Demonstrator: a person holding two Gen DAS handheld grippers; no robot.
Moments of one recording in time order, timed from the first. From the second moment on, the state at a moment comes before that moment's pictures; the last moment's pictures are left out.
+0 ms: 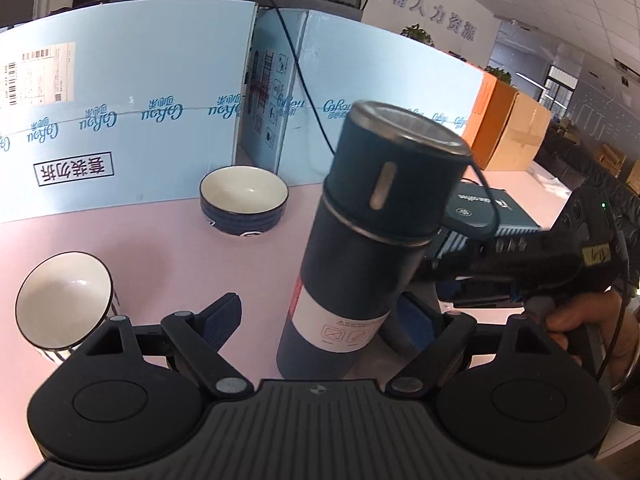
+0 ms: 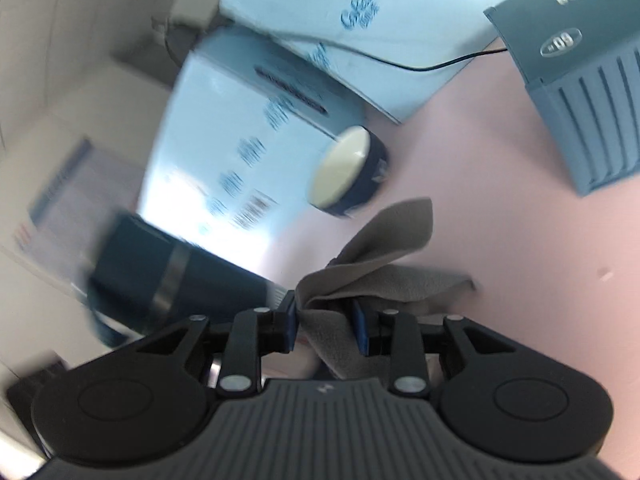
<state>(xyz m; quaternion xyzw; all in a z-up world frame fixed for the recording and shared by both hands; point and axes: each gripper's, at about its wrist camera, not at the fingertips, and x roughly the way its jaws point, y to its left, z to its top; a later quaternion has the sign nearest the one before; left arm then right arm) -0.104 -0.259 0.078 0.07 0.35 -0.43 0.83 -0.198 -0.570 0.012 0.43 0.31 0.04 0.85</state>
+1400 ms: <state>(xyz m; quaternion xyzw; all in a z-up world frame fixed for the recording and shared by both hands) -0.164 -0.302 0.097 0.10 0.26 -0.35 0.90 -0.205 -0.592 0.088 0.27 0.19 0.17 0.93</state>
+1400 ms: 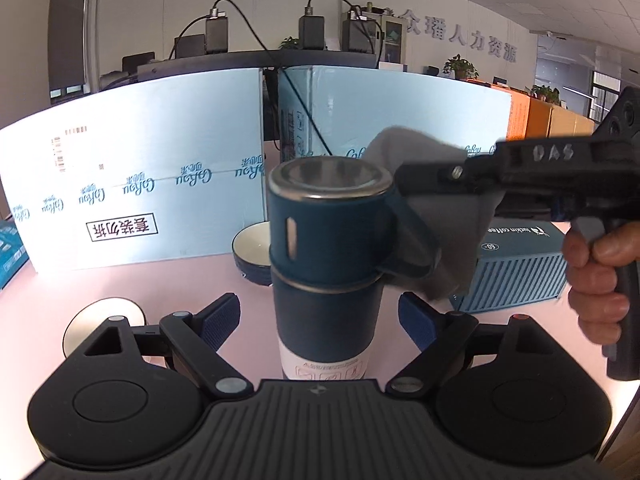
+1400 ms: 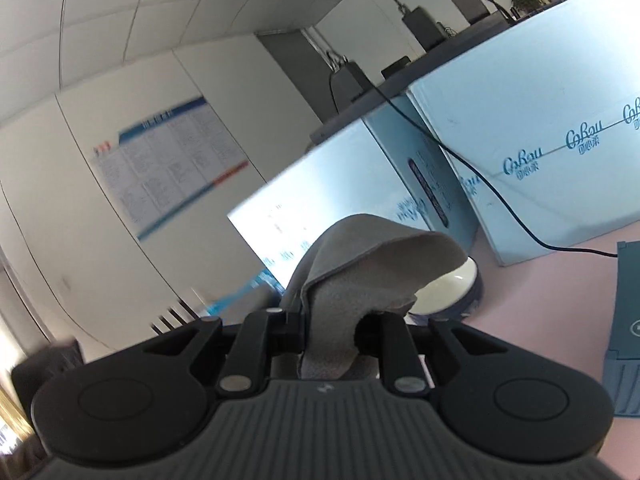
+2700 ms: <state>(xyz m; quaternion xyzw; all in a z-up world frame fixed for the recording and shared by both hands) -0.154 -0.305 0.082 0.08 0.31 -0.30 0.90 -0.199 -0.583 0.067 0.28 0.21 0.15 0.92</state>
